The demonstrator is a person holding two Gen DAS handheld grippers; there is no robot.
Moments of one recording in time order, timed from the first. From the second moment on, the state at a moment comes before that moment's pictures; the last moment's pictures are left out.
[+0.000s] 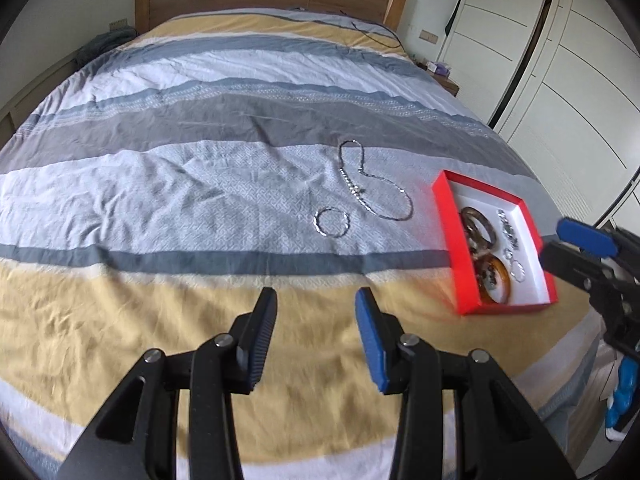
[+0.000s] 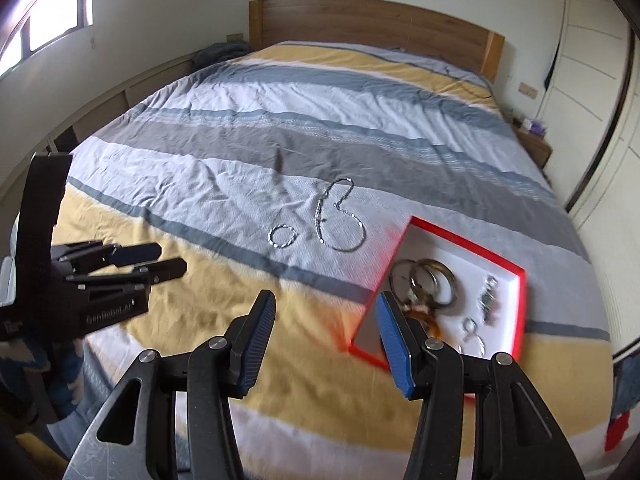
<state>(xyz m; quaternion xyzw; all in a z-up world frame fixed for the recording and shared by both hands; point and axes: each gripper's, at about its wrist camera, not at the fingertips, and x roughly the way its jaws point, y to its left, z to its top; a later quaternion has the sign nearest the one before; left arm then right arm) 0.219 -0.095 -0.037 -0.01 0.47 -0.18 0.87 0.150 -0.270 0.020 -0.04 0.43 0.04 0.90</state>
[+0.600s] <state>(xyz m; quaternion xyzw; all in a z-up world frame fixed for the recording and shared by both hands) 0.342 -0.139 -0.119 0.03 0.52 -0.26 0.81 0.377 -0.295 -0.092 0.01 0.53 0.12 0.84</state>
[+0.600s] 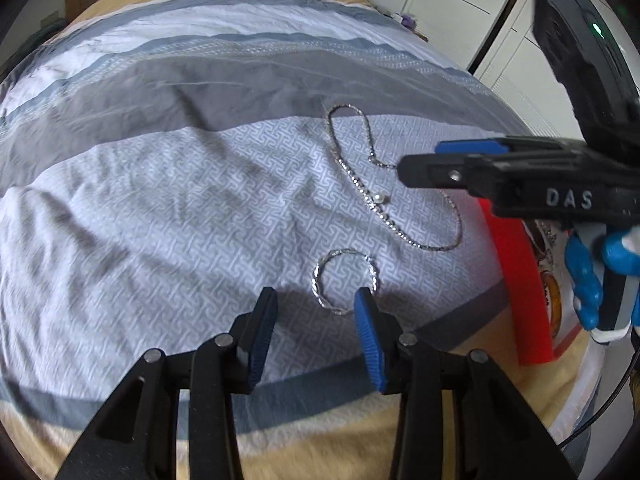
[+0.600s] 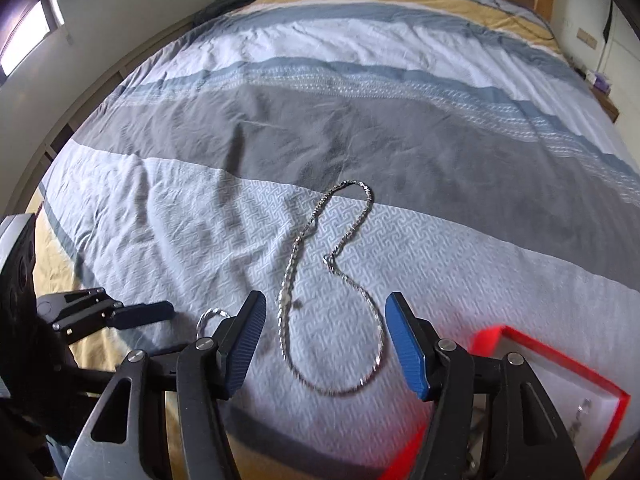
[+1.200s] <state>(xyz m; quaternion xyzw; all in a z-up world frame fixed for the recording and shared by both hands) 0.353 -0.176 -0.142 0.11 0.51 -0.30 0.80 0.406 -0.271 -0.143 -0.04 0.58 0.15 0.80</state>
